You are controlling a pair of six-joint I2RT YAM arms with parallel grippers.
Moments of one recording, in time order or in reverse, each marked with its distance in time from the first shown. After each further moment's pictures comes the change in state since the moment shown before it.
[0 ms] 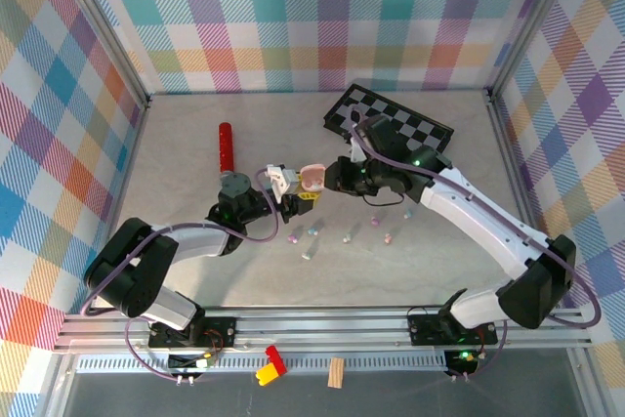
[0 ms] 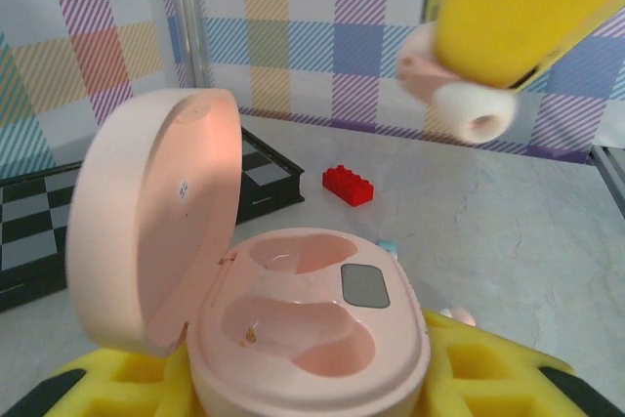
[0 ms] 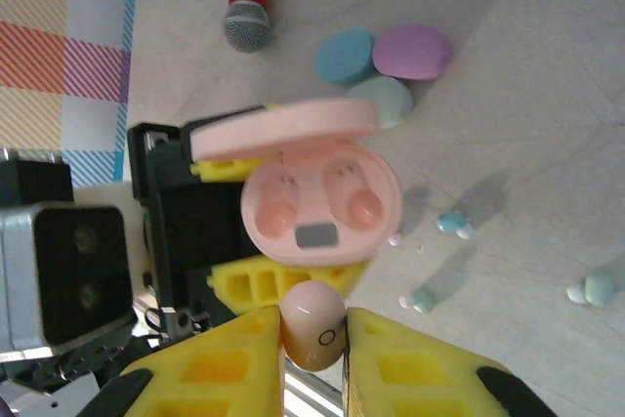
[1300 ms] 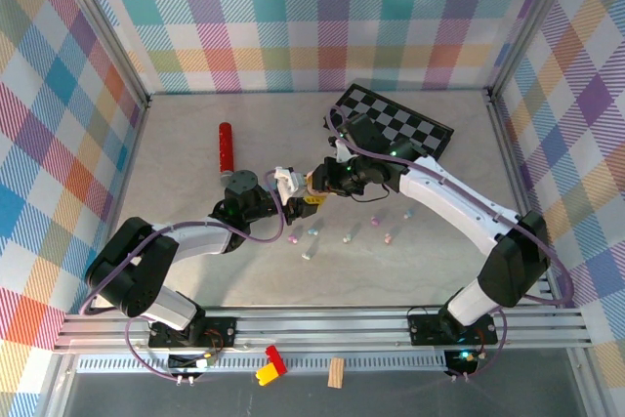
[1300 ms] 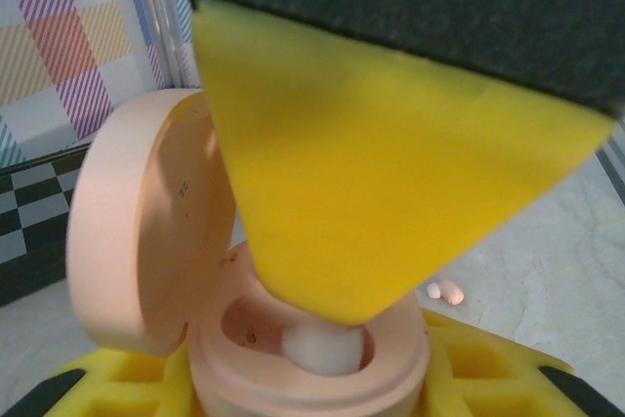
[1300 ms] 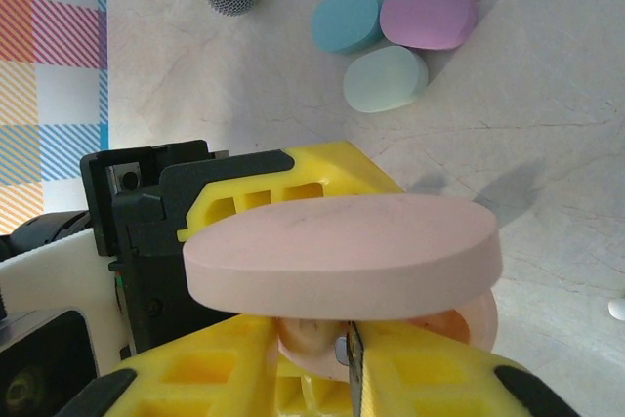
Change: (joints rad) left arm -0.023 0.002 0.036 -0.111 0.020 0.085; right arm -0.002 0.135 0.026 0.018 -0.078 -0.006
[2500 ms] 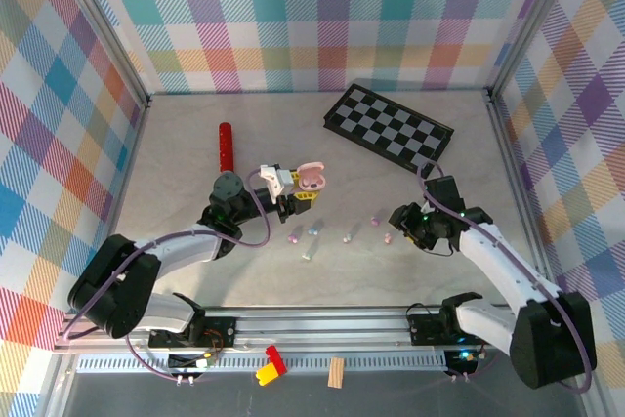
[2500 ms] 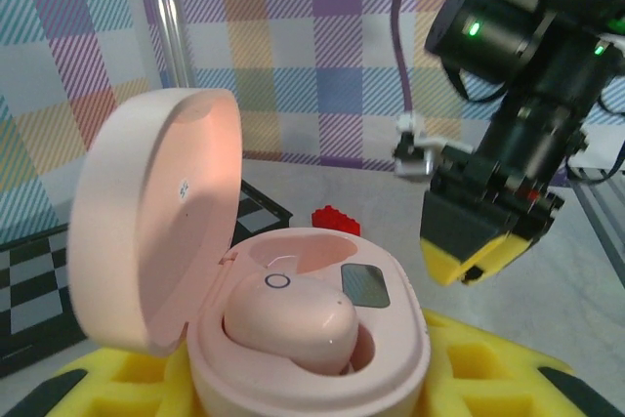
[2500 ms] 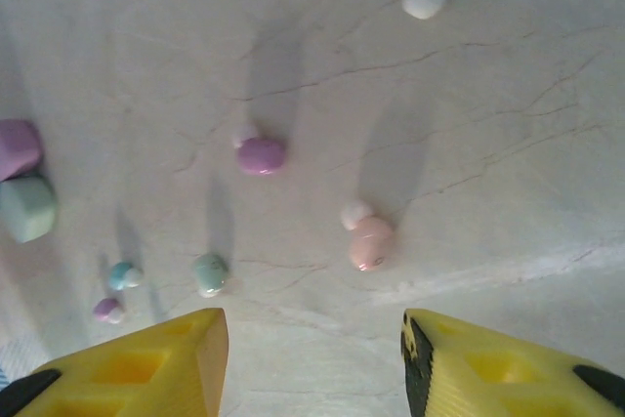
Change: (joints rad) left arm 0.029 -0.137 -0.048 0.072 0.009 -0.079; right arm -0.464 -0.460 -0.802 0.166 0.048 0.126
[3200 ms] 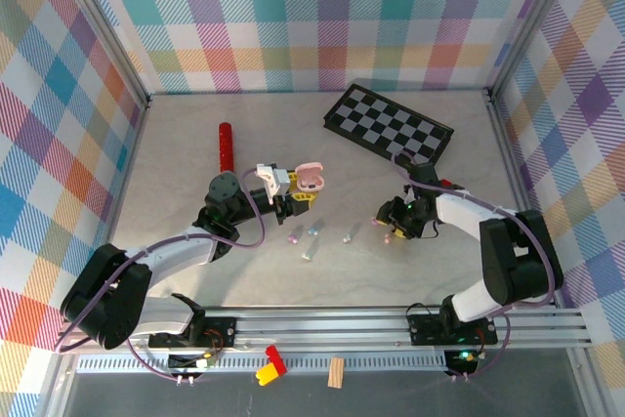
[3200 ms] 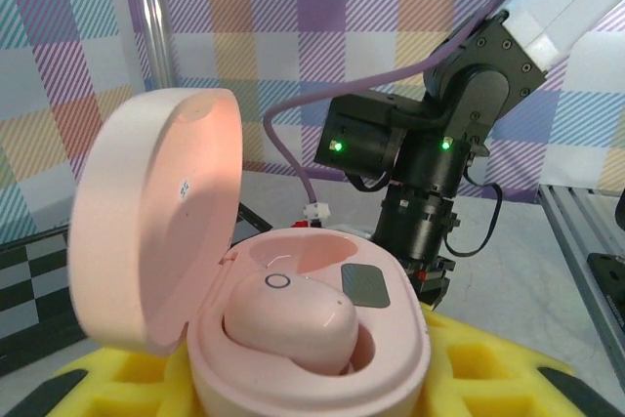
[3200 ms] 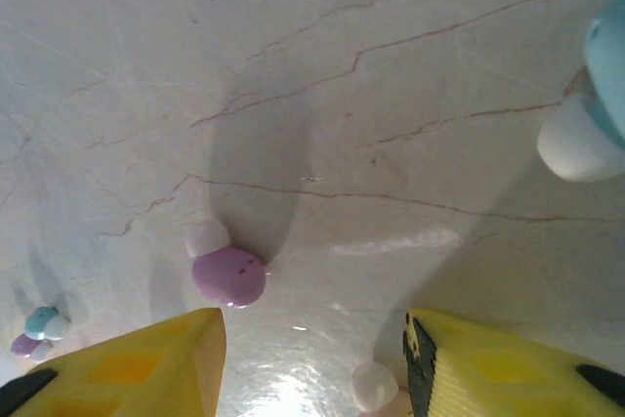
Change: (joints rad) left arm 0.000 -0.056 -0.001 -0.039 0.028 -0.055; right arm -0.009 0.420 0.112 0.142 -0.079 -0.167
